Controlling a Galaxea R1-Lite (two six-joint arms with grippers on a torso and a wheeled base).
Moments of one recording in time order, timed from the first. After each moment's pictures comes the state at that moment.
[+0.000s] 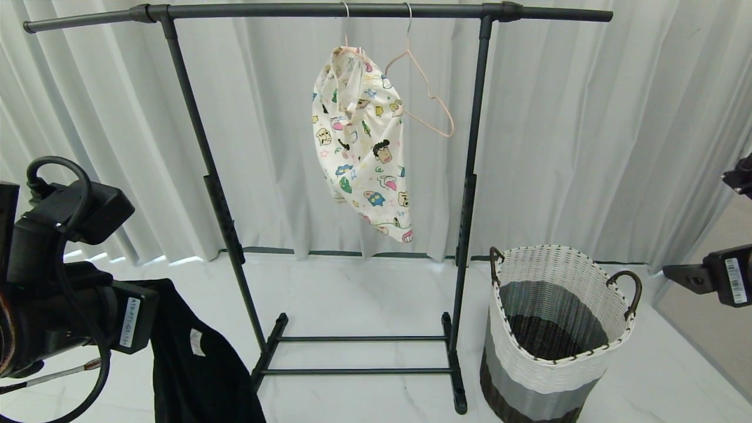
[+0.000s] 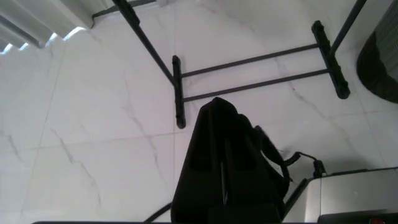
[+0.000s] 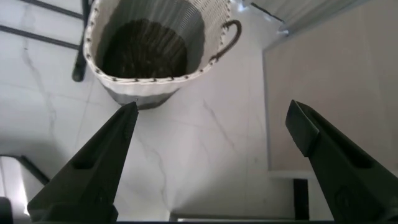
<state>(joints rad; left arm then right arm) -0.28 1.17 -0.79 0.20 0.21 0.13 0.38 1.23 -0.99 0.34 -0.46 0.04</state>
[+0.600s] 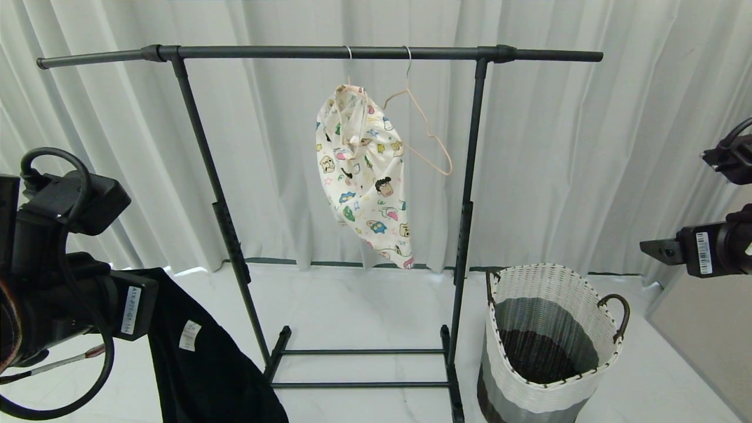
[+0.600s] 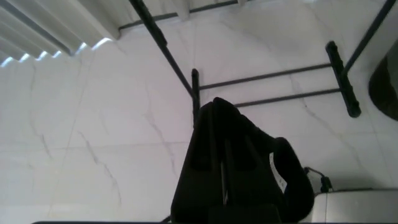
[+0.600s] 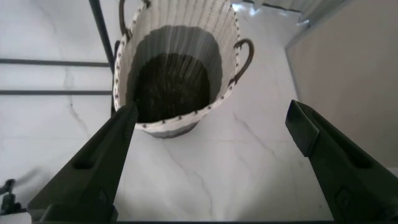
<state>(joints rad) -0.28 1.18 -0.79 0.15 0.29 0.14 0.37 1.31 -1.02 0.24 -0.45 0.07</state>
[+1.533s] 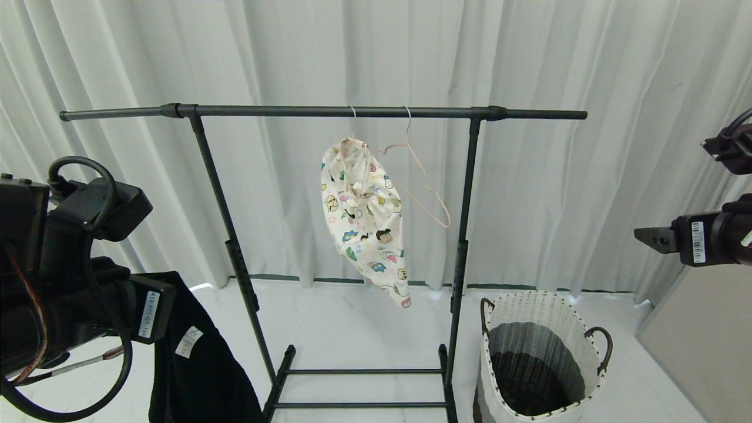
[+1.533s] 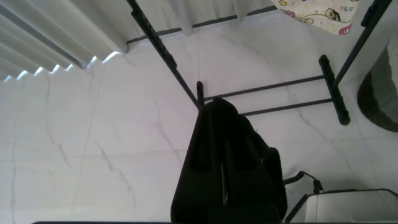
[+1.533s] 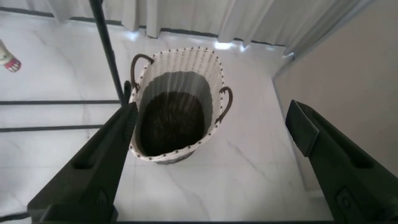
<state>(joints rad) -0.32 1.21 -0.77 0.12 0.30 0.14 0.38 1.31 -1.00 0.15 -0.45 0.05</state>
